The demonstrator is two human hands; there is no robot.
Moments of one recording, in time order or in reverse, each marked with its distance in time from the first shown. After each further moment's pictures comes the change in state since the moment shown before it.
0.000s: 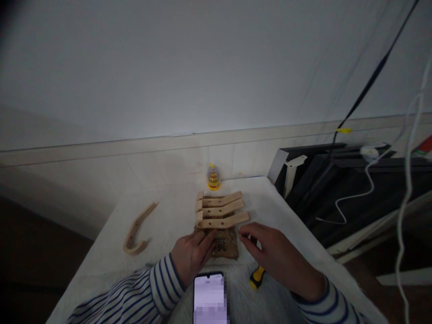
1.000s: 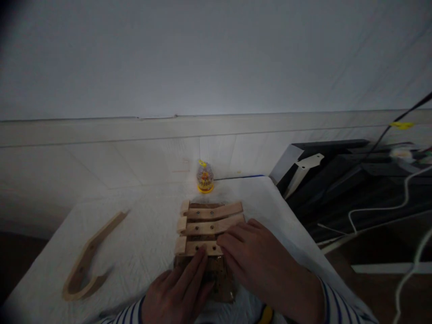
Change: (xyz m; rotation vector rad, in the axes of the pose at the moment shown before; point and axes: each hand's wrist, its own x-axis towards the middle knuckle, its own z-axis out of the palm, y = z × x) left_hand 0.010 -0.008 0.027 0.152 0.364 0.082; right_hand 0.070 0.001 -0.008 -0.354 -0.123 -0.307
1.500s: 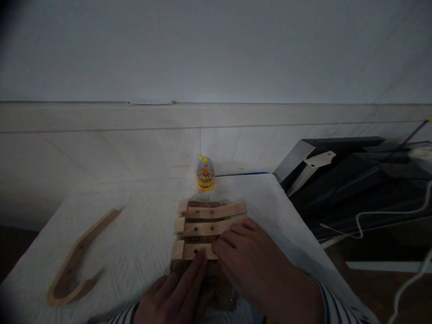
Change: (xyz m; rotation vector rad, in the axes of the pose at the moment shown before) left_hand 0.003 -0.004 0.002 -0.021 0.027 0.015; right_hand 0.018 -0.001 0.006 0.031 -0.029 -0.055
